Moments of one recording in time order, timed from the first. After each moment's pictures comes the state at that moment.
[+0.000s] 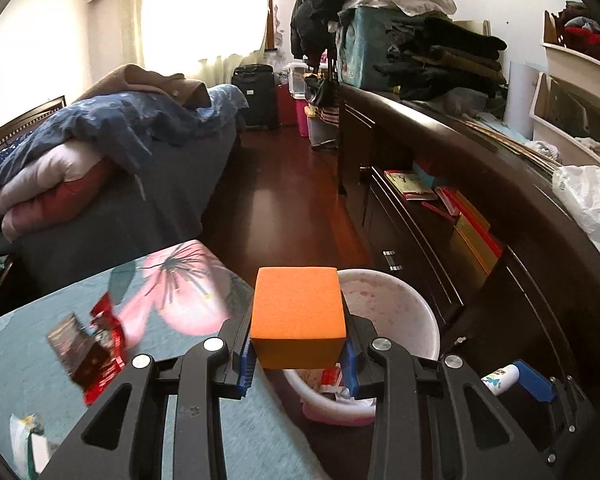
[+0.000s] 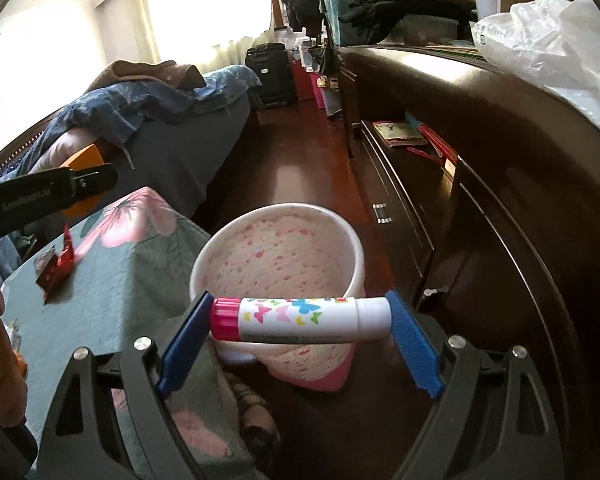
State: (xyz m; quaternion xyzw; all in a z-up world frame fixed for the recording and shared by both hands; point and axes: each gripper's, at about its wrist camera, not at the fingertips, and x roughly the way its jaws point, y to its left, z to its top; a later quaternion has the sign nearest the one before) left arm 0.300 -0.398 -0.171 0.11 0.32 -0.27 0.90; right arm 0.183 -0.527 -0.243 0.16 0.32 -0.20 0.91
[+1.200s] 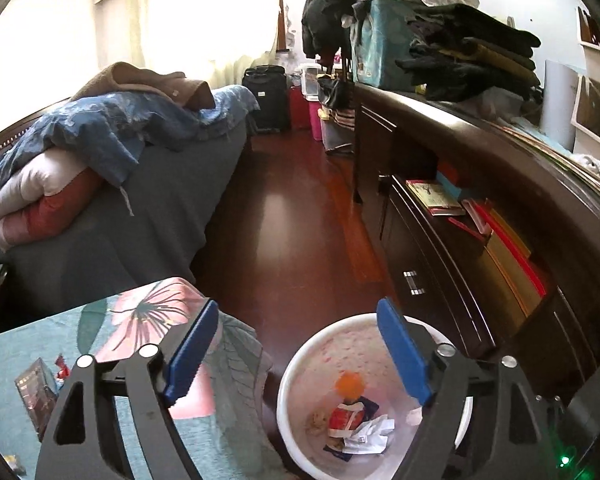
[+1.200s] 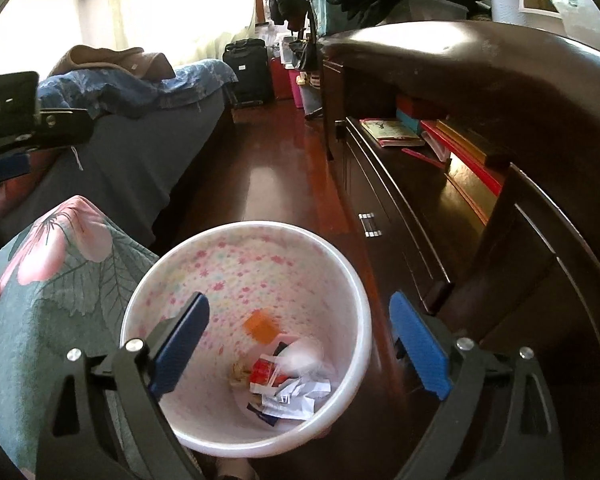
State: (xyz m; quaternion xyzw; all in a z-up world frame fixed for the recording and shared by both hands) left arm 0.366 -0.443 -0.188 0.11 0.31 -0.24 0.91; right arm 0.268 -0.566 -0.292 0.14 0.33 -0.25 0.90
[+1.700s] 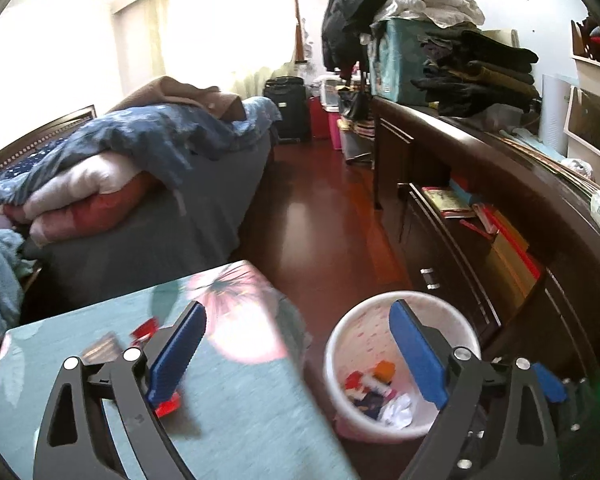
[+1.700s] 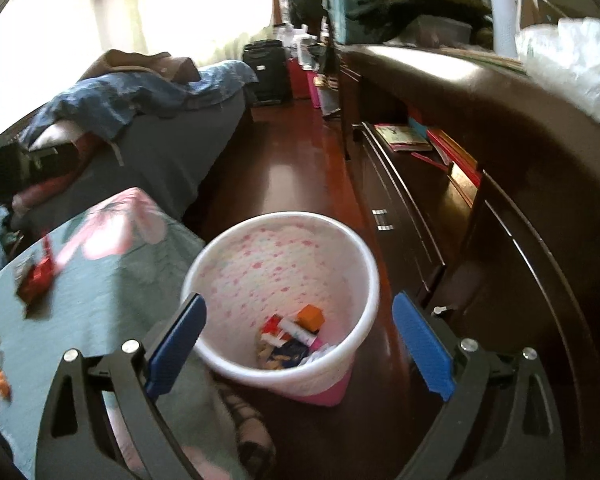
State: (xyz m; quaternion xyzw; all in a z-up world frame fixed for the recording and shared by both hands) left arm 0.316 -0.370 -0.154 0.12 0.29 -0.21 0.93; right arm 0.219 -0.514 -0.244 0.14 0.33 -0.21 0.91
